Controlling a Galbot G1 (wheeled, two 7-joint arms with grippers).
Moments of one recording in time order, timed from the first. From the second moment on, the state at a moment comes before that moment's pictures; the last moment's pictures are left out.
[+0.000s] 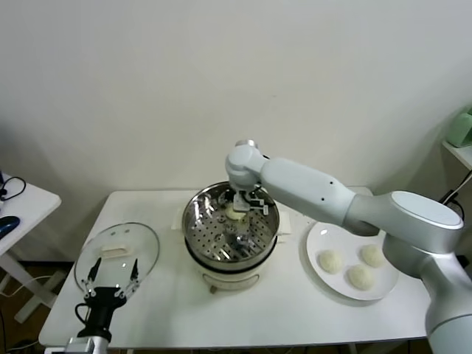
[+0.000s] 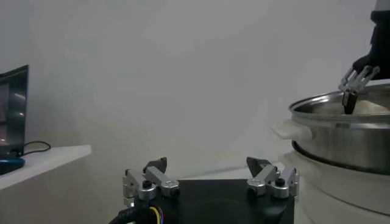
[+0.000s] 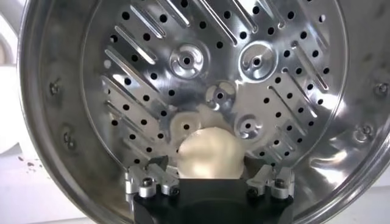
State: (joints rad) left arm 1.69 -1.45 -0.74 -1.99 -0.04 -0.13 0.03; right arm 0.26 1.33 -0.95 1.14 -0.67 0.53 -1.19
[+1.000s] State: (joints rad) left arm 1.69 -1.43 -0.71 -2.04 -0.06 -0.12 0.02; right arm 0.68 0.80 -1.25 1.30 0.27 0.03 -1.27
